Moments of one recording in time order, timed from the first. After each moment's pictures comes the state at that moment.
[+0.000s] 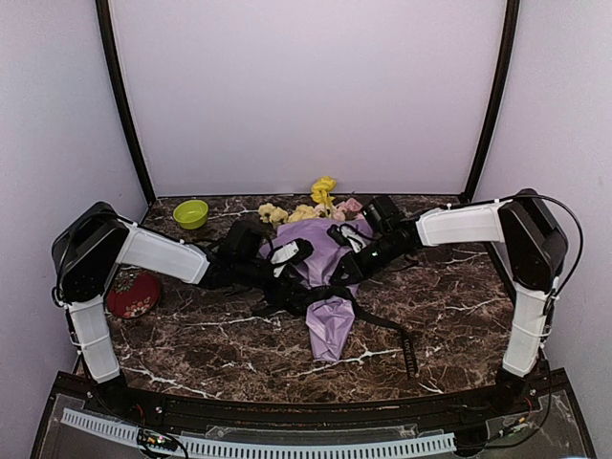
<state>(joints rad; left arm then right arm) -0.74 1.88 1.02 0.19 0.44 0.26 0.64 1.92 1.27 -0.37 -0.58 0.09</state>
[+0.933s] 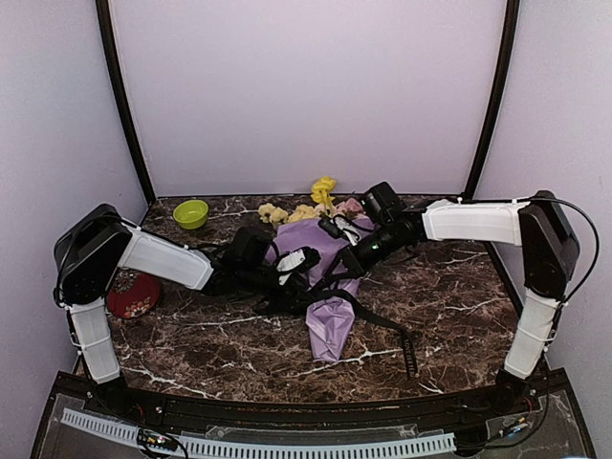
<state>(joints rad) -0.78 1.89 1.00 0.21 0.44 0.27 0.68 1.84 1.31 -0.46 -0.66 0.00</state>
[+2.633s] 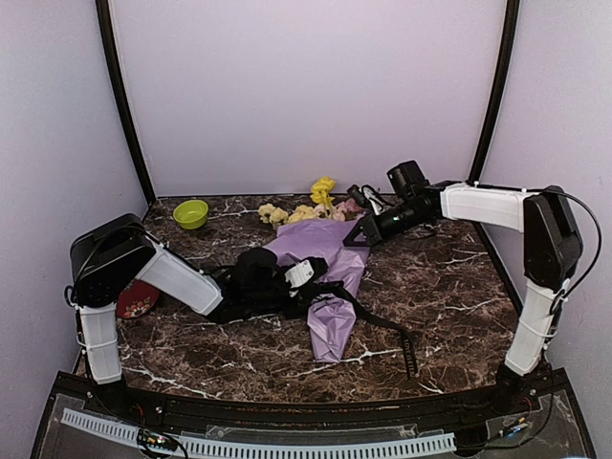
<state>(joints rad) -0.88 1.97 0.89 0.65 0.17 0.32 0.49 1.85 1.39 -0.47 -0.72 0.04</state>
